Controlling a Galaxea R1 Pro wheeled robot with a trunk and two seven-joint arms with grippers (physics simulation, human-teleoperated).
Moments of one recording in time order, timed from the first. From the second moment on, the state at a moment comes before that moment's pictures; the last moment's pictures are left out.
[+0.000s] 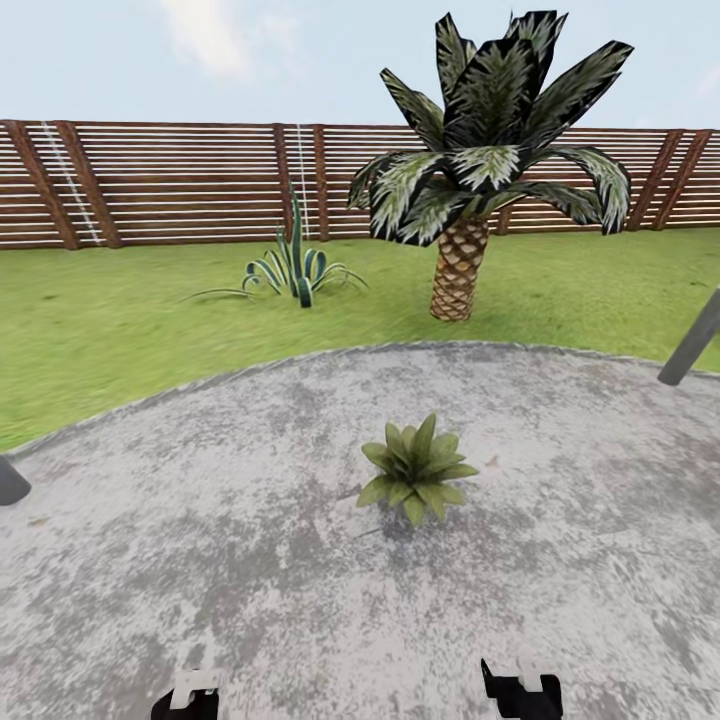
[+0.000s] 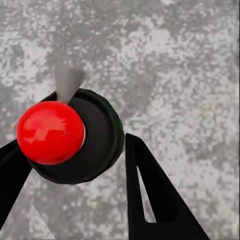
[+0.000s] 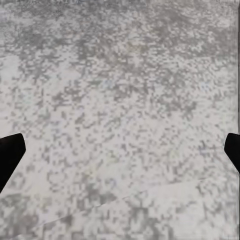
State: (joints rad) left arm -0.38 0.08 0.00 -0.16 0.06 -0.35 0.00; right arm -0.40 -0.07 0.01 -0.13 0.00 -0.49 0.01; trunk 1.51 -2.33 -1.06
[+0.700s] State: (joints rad) left arm -0.38 0.08 0.00 -0.16 0.06 -0.35 0.00; right arm -0.40 -0.07 0.01 -0.13 0.00 -0.49 0.01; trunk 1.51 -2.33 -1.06
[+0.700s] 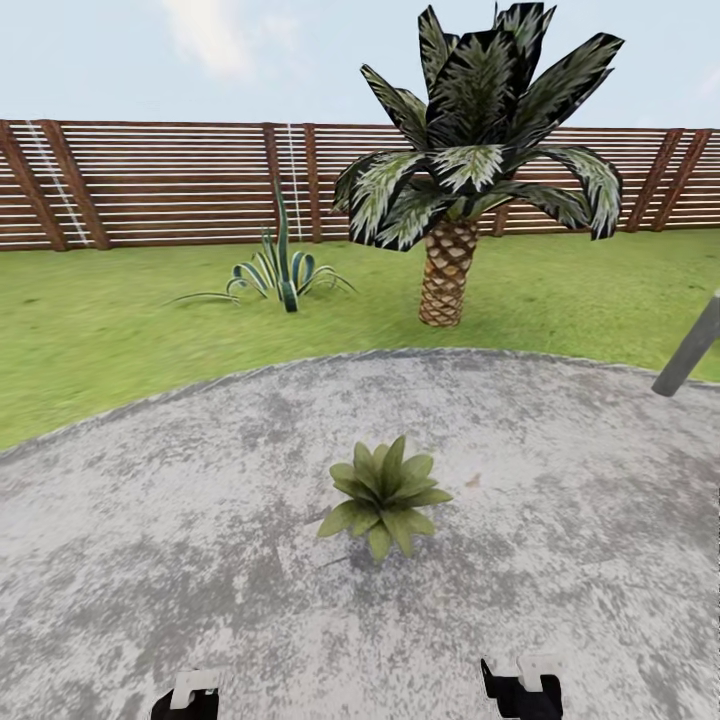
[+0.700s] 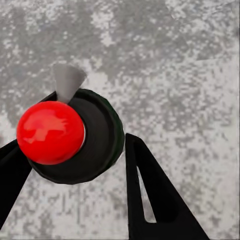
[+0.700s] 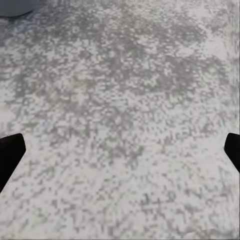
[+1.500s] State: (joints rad) left arm -0.38 0.08 0.00 -0.16 0.06 -0.35 0.00; right arm -0.40 -0.07 0.01 -0.13 0.00 -0.49 0.01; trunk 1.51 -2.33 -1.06
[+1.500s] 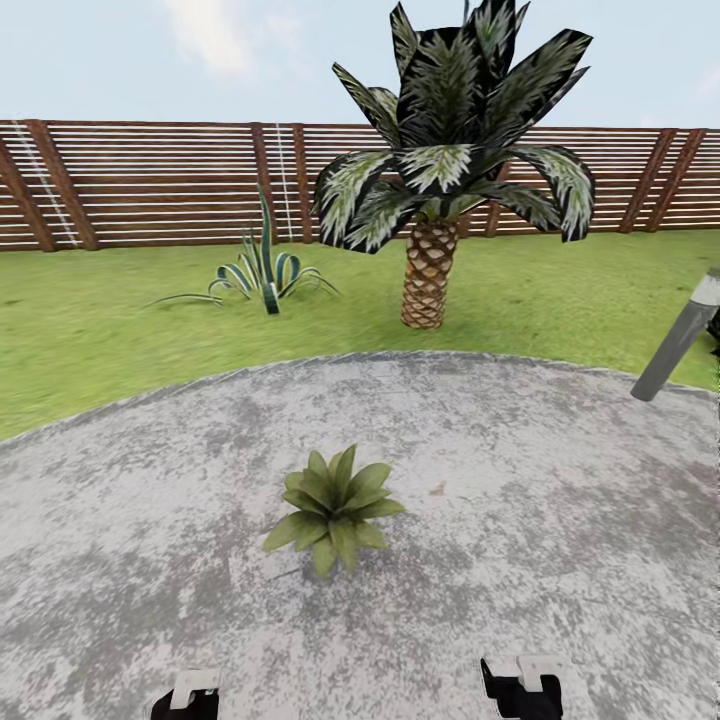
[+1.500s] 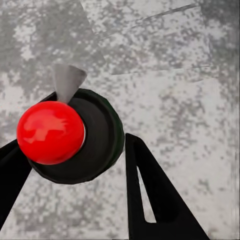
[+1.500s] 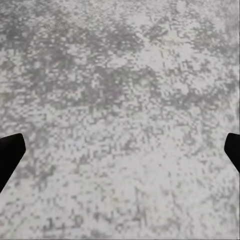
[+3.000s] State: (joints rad) left arm -0.38 0.08 0.00 -0.16 0.06 -0.35 0.00; right arm -0.40 -0.07 0.01 -0.13 0.00 -0.49 0.01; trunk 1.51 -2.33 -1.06
